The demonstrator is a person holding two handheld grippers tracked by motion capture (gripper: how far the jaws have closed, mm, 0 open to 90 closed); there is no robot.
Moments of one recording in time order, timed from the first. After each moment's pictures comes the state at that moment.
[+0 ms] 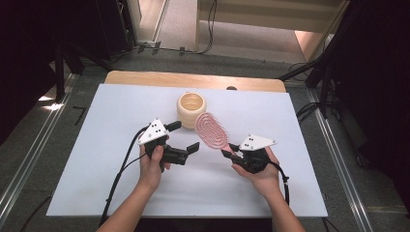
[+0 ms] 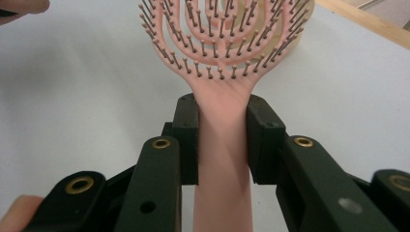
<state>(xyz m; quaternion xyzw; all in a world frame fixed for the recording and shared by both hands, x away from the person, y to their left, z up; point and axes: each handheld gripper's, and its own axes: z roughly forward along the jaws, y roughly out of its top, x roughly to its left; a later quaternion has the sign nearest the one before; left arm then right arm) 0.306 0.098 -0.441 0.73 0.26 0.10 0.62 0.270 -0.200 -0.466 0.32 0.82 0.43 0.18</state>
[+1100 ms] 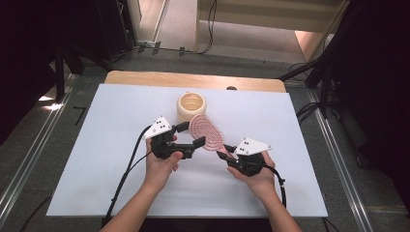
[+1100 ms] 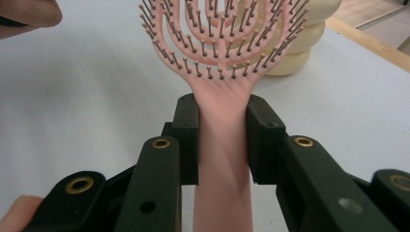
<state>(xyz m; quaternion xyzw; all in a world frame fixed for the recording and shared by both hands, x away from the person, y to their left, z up) 0.309 0.084 -0.439 0.71 0.30 0.06 0.63 0.263 -0.187 -0.467 0.30 0.82 0.44 0.20</state>
